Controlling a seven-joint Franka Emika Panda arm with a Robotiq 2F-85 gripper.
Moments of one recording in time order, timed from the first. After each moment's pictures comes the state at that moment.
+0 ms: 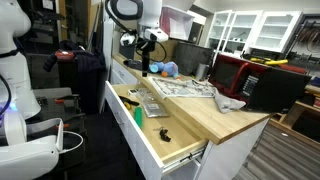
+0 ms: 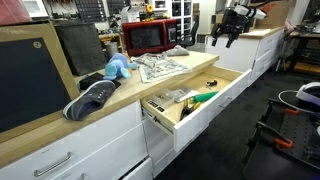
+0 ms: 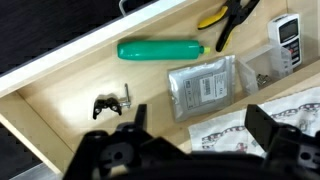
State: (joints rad) arm -0.29 -0.14 -0.05 -2.43 0.28 2.40 -0.06
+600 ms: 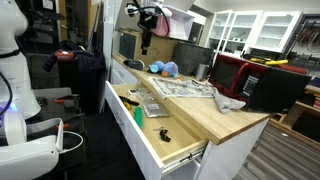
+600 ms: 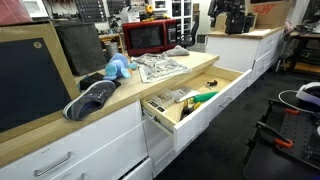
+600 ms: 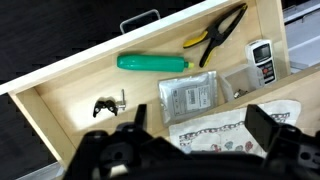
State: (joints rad) arm -0.20 -0.21 -0.07 -2.23 0.15 2.04 0.09
